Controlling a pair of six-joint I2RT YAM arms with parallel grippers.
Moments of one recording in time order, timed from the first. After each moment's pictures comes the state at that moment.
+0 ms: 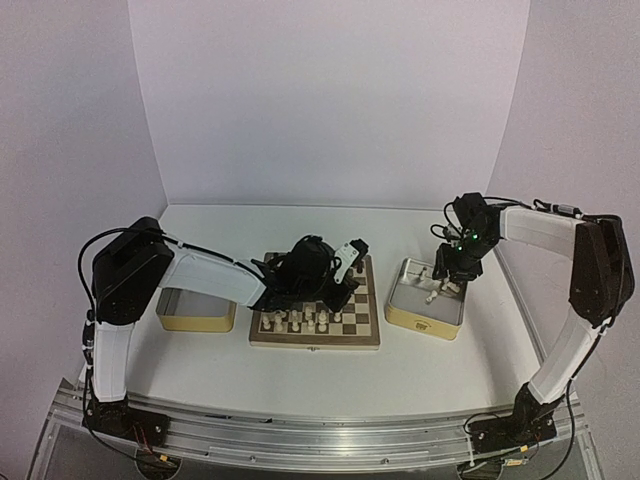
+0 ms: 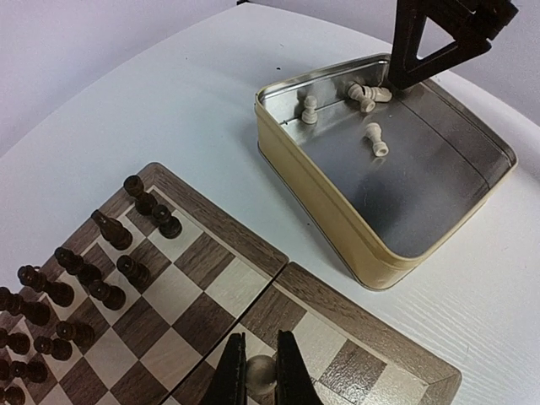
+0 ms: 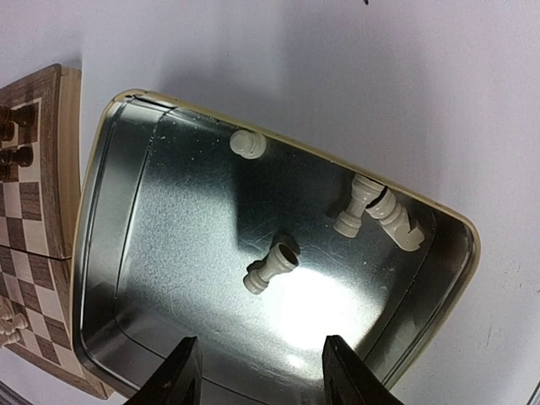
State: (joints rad) left arm -1.01 2.07 1.33 0.24 -0.08 -0.02; right arm 0.25 1.73 1.25 -0.75 -0.10 0.30
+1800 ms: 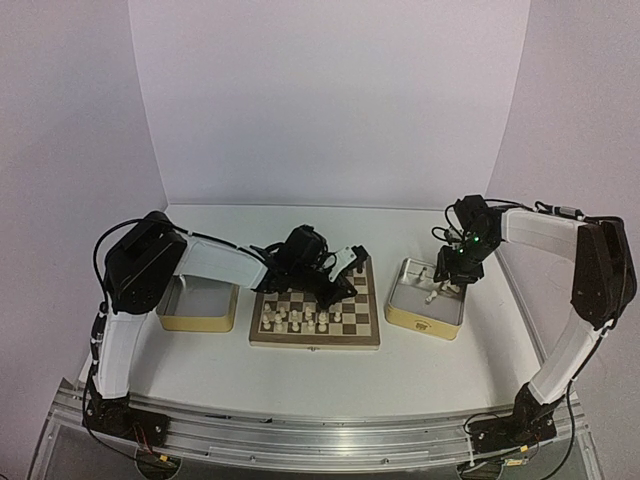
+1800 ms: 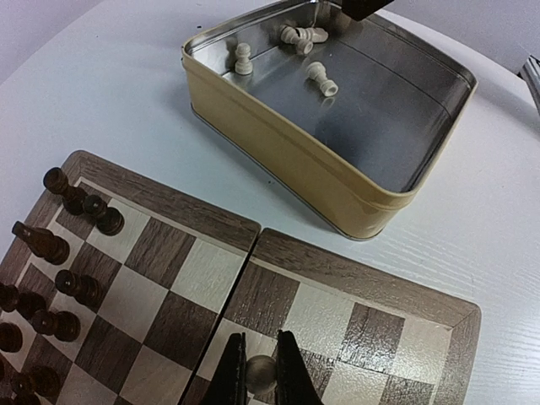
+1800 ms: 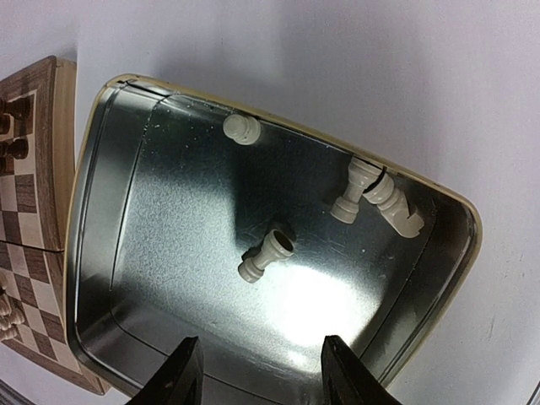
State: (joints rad) left arm -0.89 2.17 1.44 0.12 0.30 0.17; right arm 0.25 1.71 1.23 -0.75 -0.10 0.31
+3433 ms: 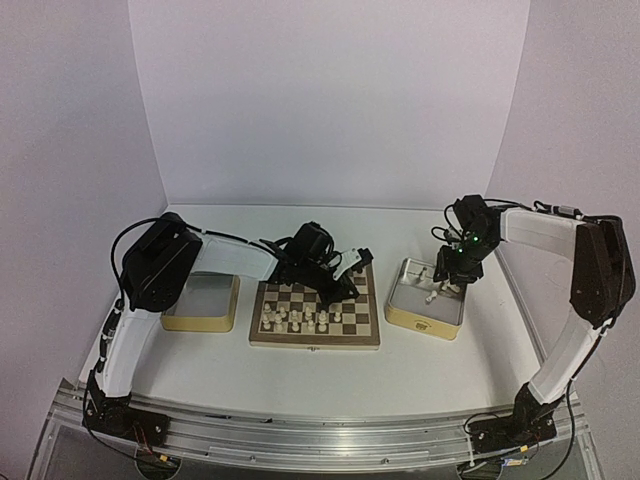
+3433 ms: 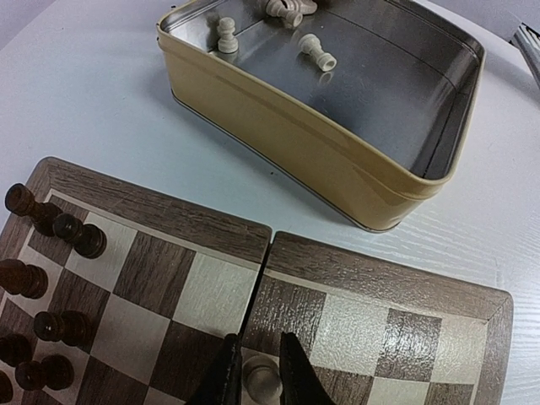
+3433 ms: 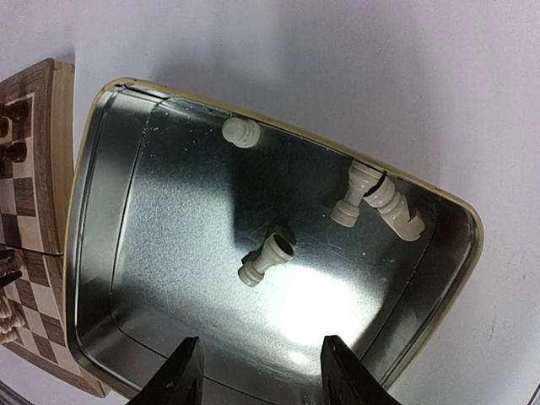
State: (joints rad) left arm -0.86 2.29 1.62 -0.03 0.39 0.27; right arm 0.25 1.72 1.23 -0.75 -0.10 0.31
